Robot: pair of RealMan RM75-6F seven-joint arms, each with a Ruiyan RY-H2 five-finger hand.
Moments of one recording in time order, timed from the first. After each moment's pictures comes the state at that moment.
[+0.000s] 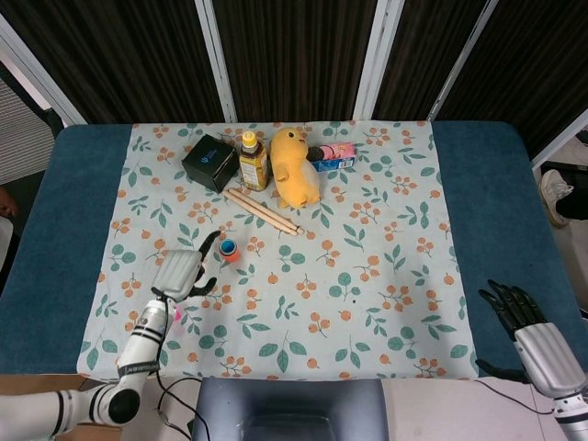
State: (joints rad) left arm -0.69 -1.47 -0.16 -1.71 0.93 1.14 0.42; right arm 0.05 -0.99 -0.09 -1.62 -1.76 1.53 0.19
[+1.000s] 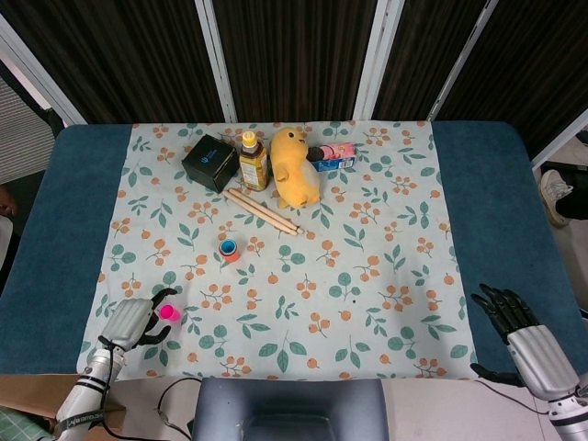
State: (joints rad) left arm -0.43 -1.37 0.03 -1.61 1.22 1.12 0.11; right arm 0.06 -1.00 -0.10 -1.62 -1.78 1.53 0.19
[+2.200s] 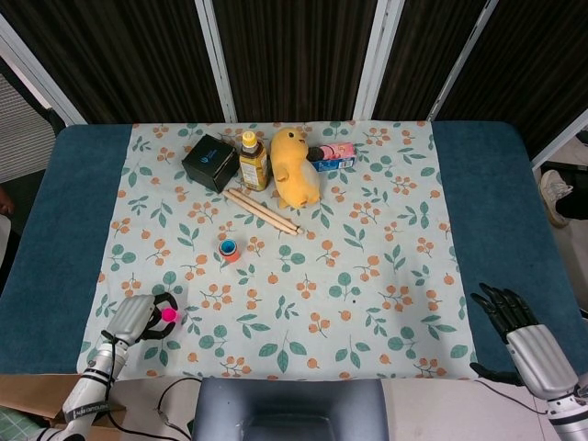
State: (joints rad) left arm -0.42 -1.41 -0.04 -1.54 1.23 1.04 0.00; right arm 0.06 -1.00 -0.10 -1.63 -1.77 1.52 0.18
